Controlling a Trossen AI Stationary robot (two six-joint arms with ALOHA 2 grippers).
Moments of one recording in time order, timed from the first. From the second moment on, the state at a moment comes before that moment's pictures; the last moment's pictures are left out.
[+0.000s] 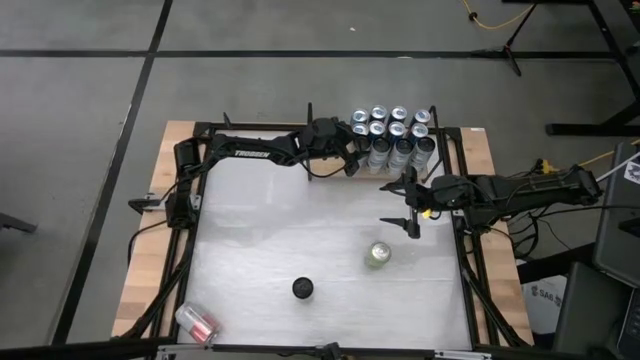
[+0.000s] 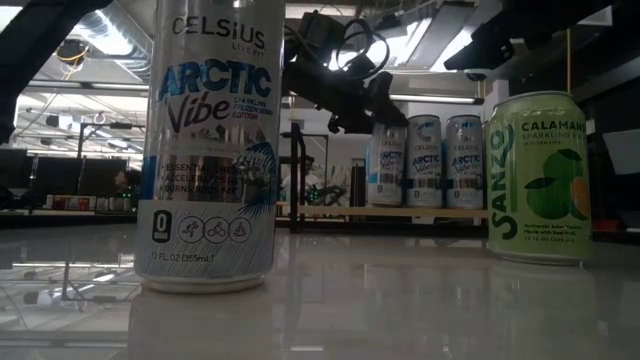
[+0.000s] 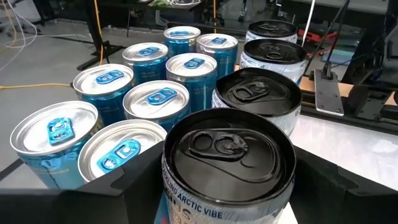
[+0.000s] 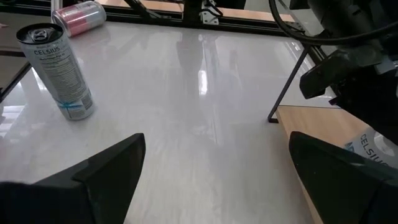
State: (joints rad) left arm 0.35 2.00 1.42 0.28 -0.04 -0.02; right arm 0.12 0.84 0.68 -0.29 0.15 -0.03
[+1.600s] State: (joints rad) left arm 0.35 1.98 1.42 0.28 -0.05 -0.02; right arm 0.12 0.84 0.68 -0.29 0.15 -0.03
